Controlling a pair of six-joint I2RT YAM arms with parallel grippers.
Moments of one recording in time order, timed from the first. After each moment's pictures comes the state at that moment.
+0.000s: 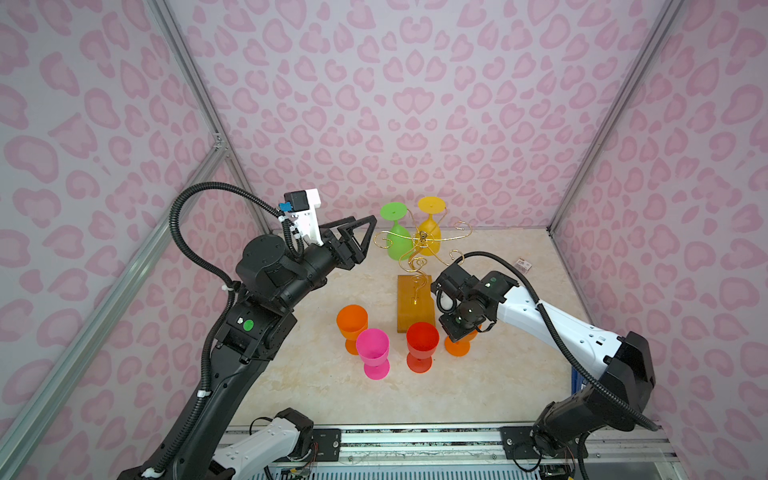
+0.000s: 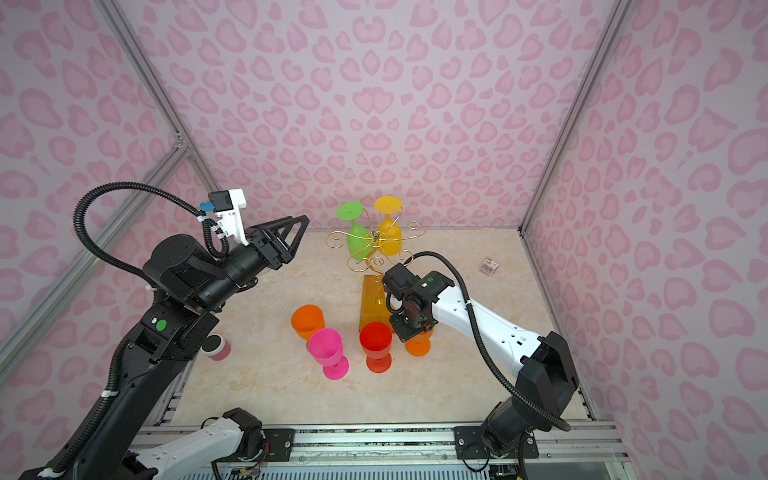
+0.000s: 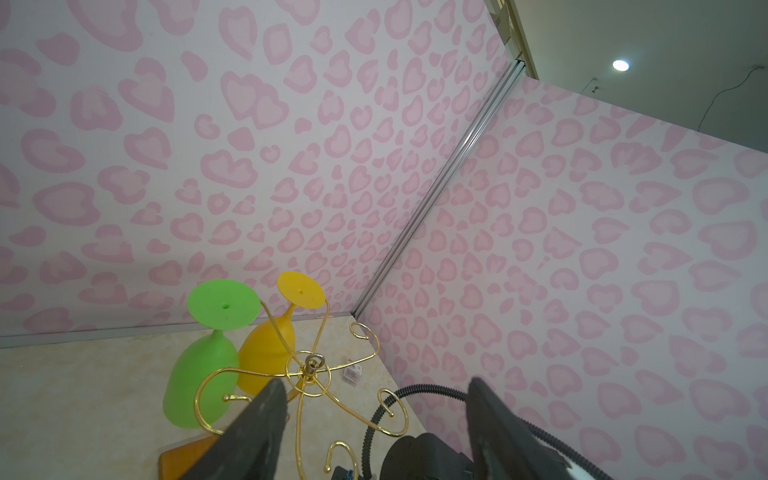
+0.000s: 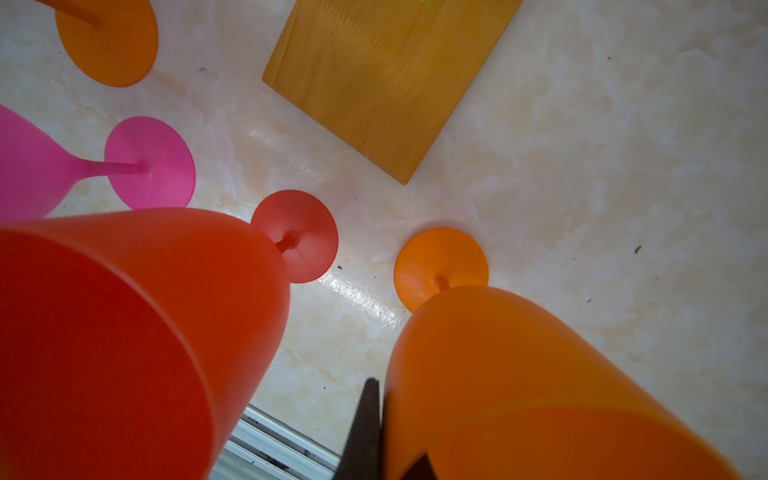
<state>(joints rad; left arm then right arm) -0.48 1.03 1.39 -0.26 0.20 -0.58 0.75 1.56 1.36 -1.15 0.02 0.19</state>
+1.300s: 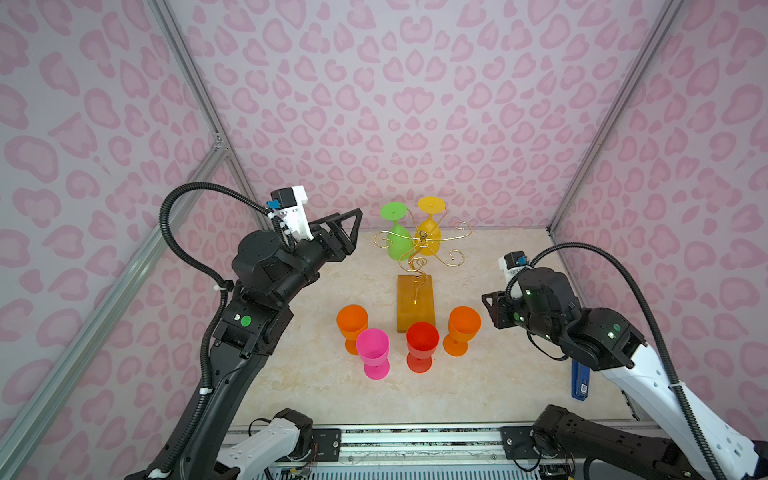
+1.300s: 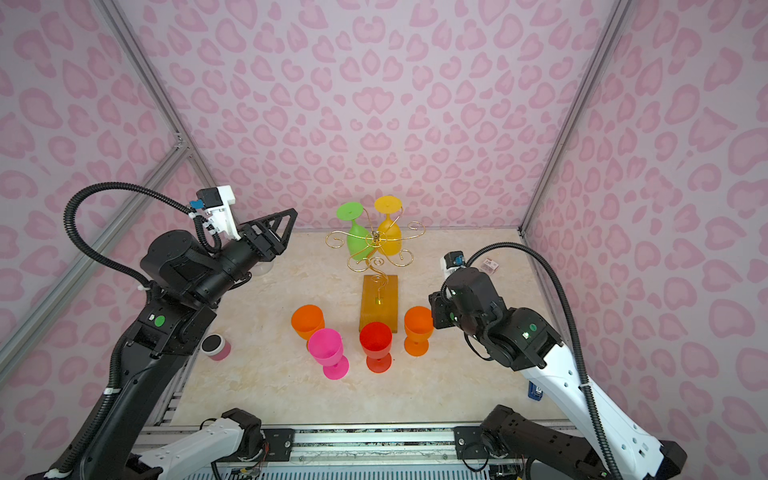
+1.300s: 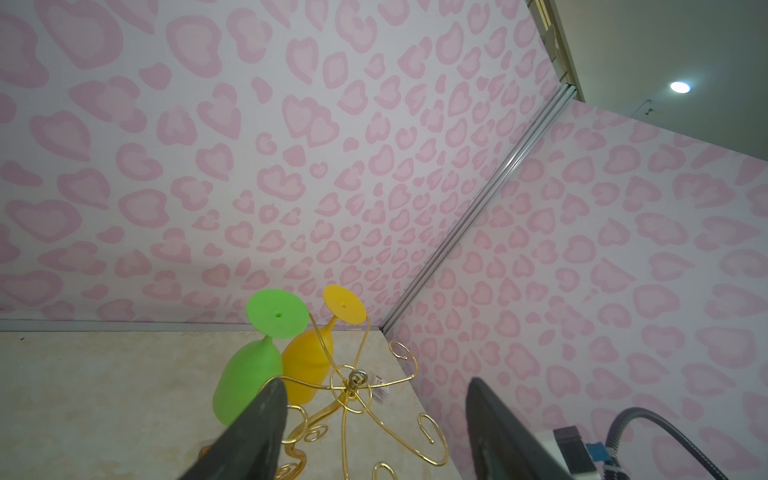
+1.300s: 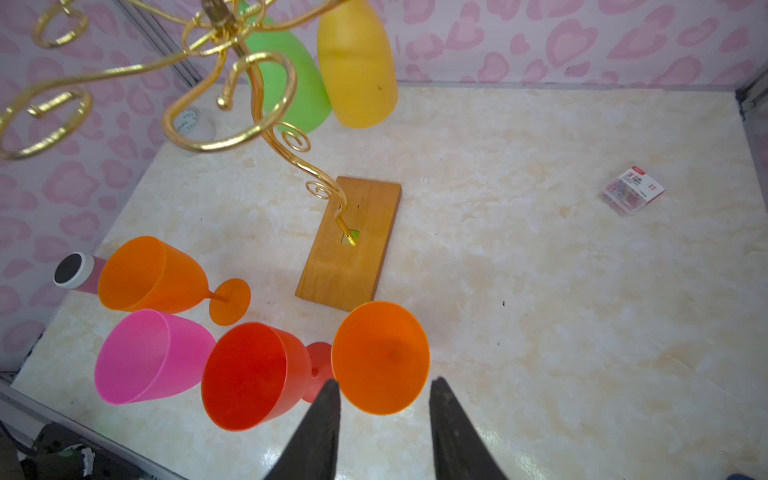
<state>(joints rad) -0.37 1.06 1.40 -0.28 0.19 -0.61 0.69 0.95 1.26 -0.94 0.25 0.44</state>
